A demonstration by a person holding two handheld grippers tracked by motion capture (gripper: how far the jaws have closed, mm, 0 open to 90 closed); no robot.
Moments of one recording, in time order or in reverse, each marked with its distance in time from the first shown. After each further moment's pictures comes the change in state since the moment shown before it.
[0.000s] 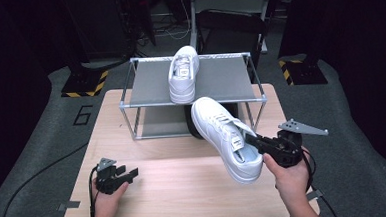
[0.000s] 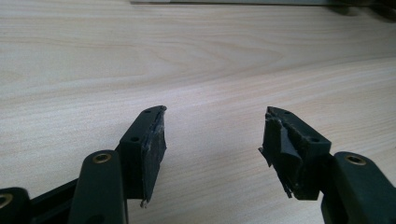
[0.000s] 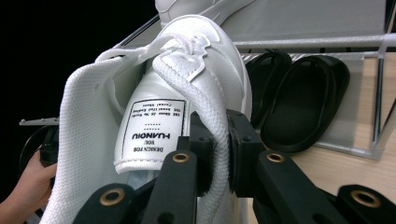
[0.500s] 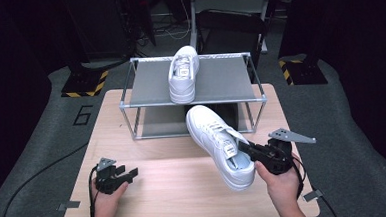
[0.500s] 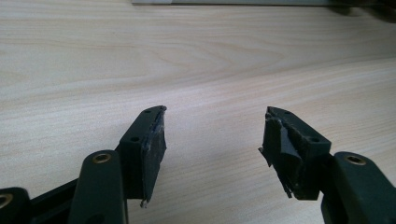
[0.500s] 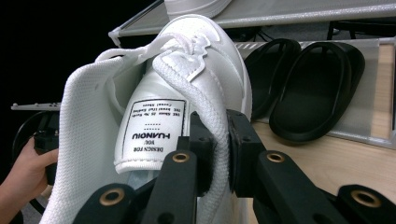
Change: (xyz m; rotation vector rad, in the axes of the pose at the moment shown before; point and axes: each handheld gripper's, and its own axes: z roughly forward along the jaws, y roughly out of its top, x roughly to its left) left arm 0.001 0.001 0.000 -0.008 0.007 0.007; right arm 0.008 -0.023 0.015 0.021 0.009 -0.007
